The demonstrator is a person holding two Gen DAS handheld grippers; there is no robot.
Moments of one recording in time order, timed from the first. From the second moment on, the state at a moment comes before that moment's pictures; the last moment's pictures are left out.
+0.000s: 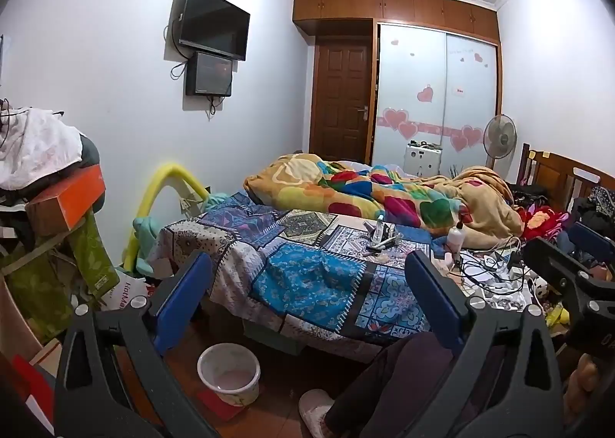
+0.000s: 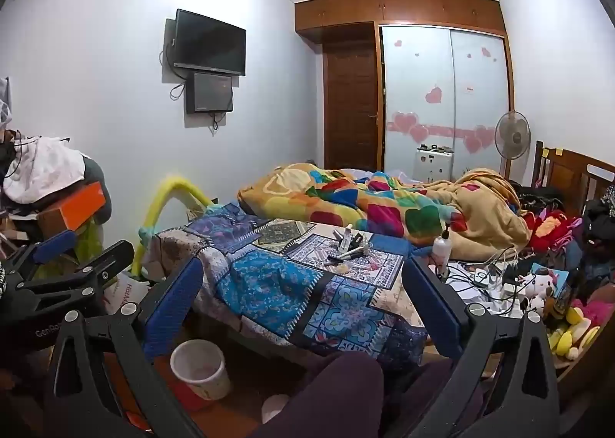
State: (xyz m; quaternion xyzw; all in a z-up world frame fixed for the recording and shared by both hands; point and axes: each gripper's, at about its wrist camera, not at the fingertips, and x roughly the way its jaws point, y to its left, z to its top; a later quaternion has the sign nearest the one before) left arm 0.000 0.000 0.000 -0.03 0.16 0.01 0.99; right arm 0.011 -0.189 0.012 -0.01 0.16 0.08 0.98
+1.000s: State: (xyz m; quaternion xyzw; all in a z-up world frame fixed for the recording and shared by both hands) left arm 0.000 0.004 0.003 -0.03 0.15 0.00 0.99; right arm 0.010 -0.189 0.010 -0.01 0.16 0.08 0.98
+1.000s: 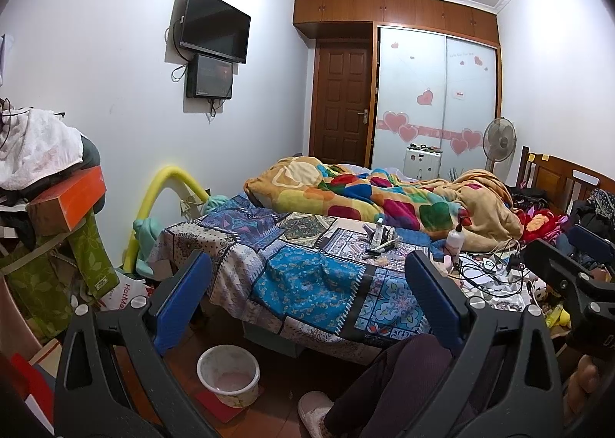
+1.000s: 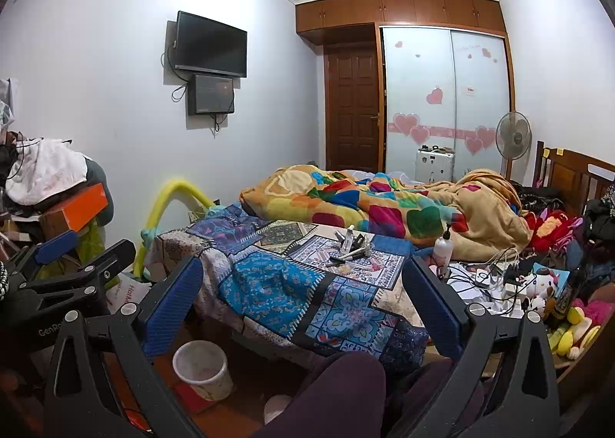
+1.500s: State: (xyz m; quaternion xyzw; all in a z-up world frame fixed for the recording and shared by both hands) left arm 0.005 -0.004 0.010 -0.02 0.15 0.00 0.99; right arm 0.015 -0.185 0.013 -0.01 0.16 0.08 0.98
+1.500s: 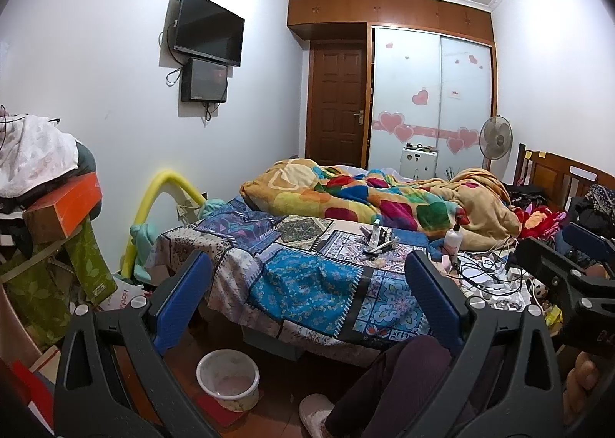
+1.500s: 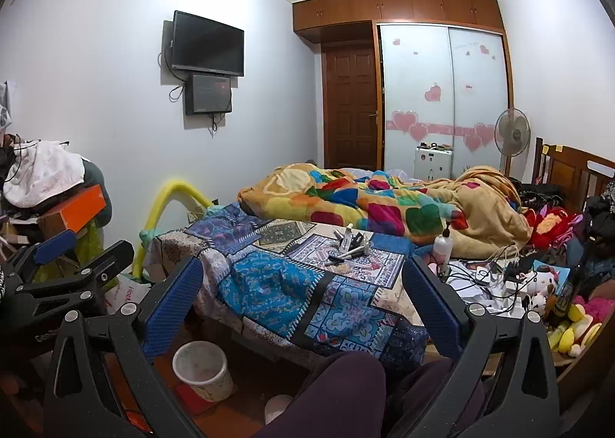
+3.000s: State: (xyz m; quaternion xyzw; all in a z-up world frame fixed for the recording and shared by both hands) left arm 0.373 -0.106 -0.137 -0.08 0.35 -0.07 0.93; right arm 0.319 -0.325 -0.114 0.02 0.35 0.02 0.94
